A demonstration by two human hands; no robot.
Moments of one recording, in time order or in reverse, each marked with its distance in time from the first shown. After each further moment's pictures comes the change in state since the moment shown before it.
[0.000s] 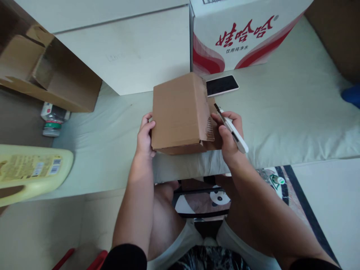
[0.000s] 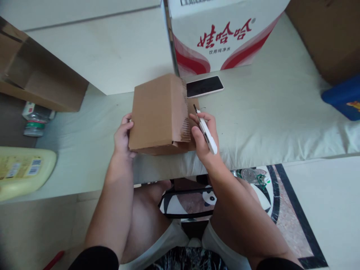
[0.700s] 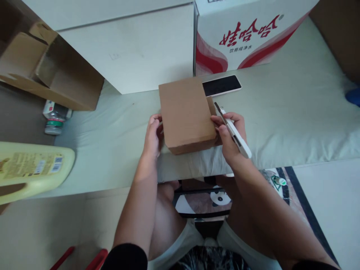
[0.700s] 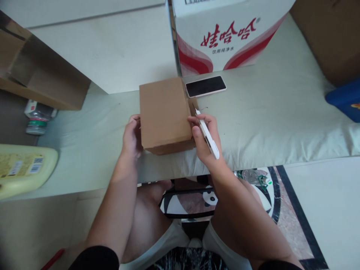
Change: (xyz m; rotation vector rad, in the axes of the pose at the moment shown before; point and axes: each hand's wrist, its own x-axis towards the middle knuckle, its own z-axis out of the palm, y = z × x) left_hand -0.005 -0.014 0.002 0.088 -0.075 0.073; right_hand 0.000 -0.003 0.006 -0.008 -0.004 0.005
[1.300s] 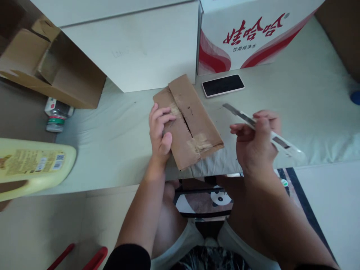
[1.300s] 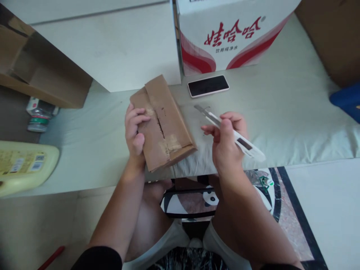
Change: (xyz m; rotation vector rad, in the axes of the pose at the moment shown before) left_hand -0.011 0.005 0.004 0.569 -0.065 0.855; right_hand 0.004 -0.039 -0.011 0.234 0.279 -0.050
